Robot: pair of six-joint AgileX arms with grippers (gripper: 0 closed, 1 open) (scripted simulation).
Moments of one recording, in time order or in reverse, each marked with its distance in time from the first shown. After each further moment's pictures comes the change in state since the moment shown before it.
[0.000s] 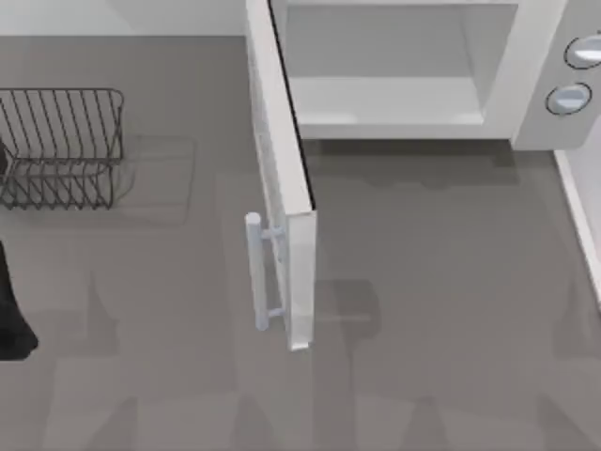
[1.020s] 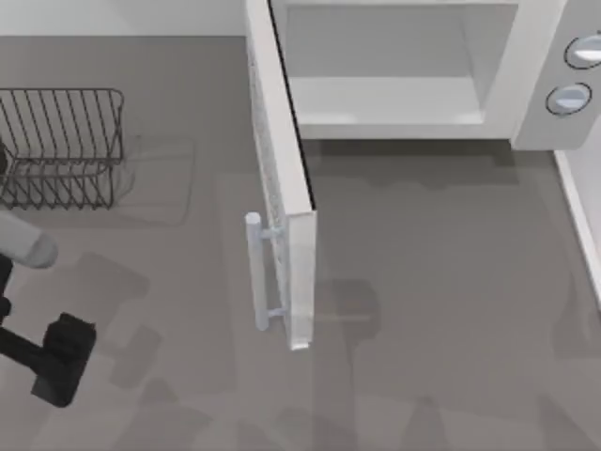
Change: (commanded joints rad) left arm -0.161 0.786 0.550 -0.650 0.132 0.292; right arm 0.000 0.000 0.000 0.000 0.000 0.000
